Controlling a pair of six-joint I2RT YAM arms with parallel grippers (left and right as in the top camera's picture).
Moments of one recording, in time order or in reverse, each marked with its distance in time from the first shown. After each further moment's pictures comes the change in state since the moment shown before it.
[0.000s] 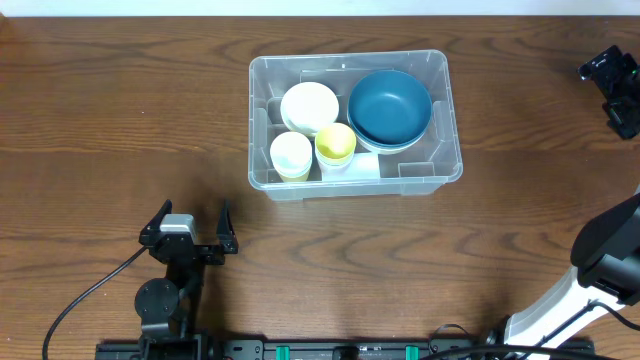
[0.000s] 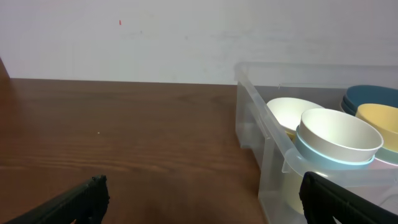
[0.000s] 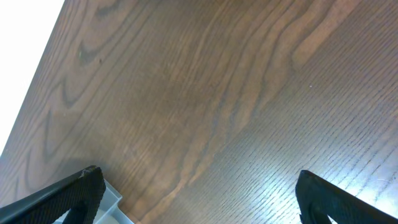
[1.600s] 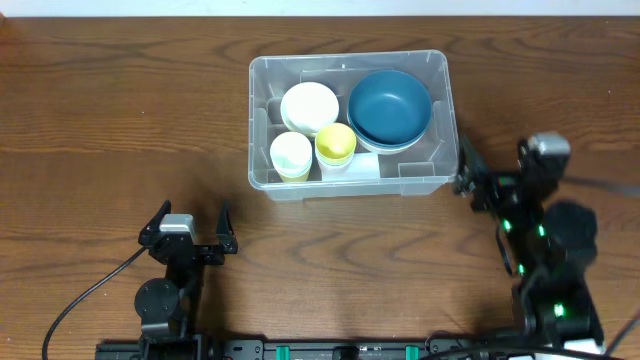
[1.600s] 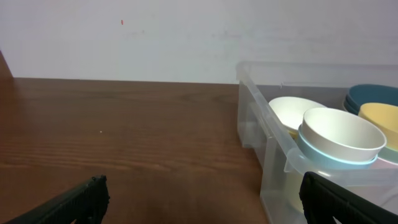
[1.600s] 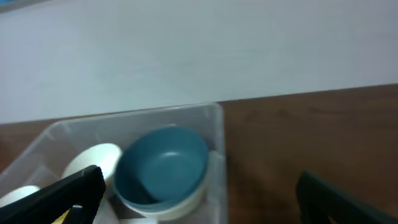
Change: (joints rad) left arm 0.000 0.000 0.003 -0.005 -0.007 0.003; right arm 0.548 -1.389 -1.464 1.079 0.093 -0.314
